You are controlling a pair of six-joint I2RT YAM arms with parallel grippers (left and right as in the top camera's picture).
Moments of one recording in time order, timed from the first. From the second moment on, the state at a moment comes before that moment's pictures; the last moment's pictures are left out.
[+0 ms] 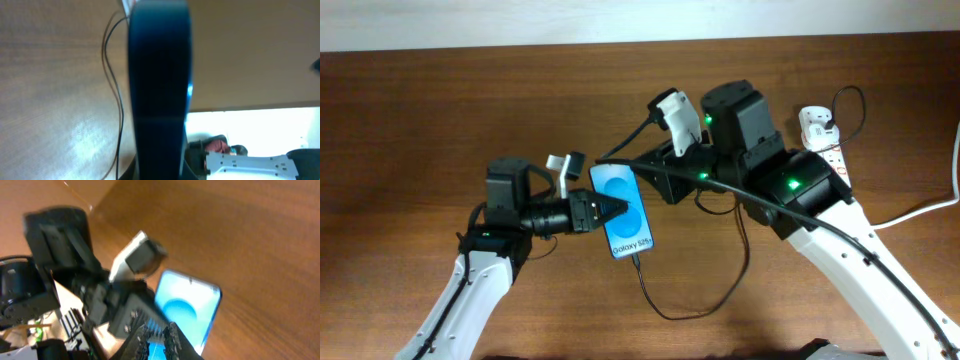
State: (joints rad) left arm -0.12 1.31 0.67 -0.03 1.15 -0.63; right arm 0.55 1.42 1.47 -0.75 -0.47 0.20
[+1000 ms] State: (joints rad) left arm -0.14 1.98 1.25 -0.56 0.72 -0.16; right arm 0.00 1.23 1.46 -1.42 -0.41 0.15
